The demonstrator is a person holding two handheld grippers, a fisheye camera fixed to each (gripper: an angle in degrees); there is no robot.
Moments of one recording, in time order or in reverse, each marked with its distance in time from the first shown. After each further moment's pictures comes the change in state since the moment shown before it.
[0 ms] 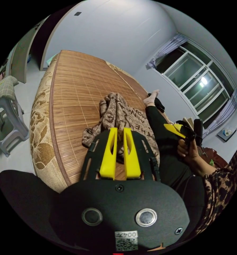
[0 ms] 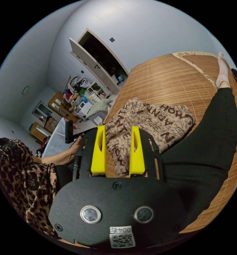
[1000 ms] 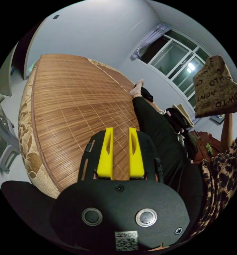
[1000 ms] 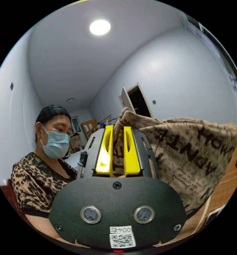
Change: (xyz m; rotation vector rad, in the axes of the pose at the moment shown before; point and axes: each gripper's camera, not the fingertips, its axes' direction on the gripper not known) left arm 0.042 -0.015 0.050 -0.056 0.082 0.138; right arm -0.212 -0.092 -0.400 0.521 -0.260 -0.384
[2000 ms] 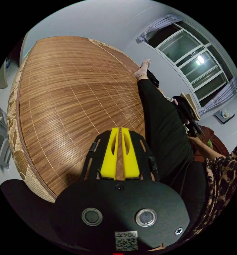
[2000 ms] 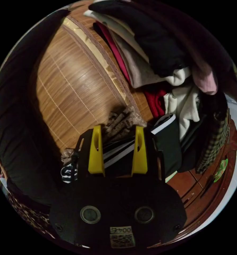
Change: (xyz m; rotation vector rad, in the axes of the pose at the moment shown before) left arm 0.043 -0.038 0.134 -0.216 0.000 -0.043; right arm 0.334 0.258 -0.086 -1.281 1.382 0.996
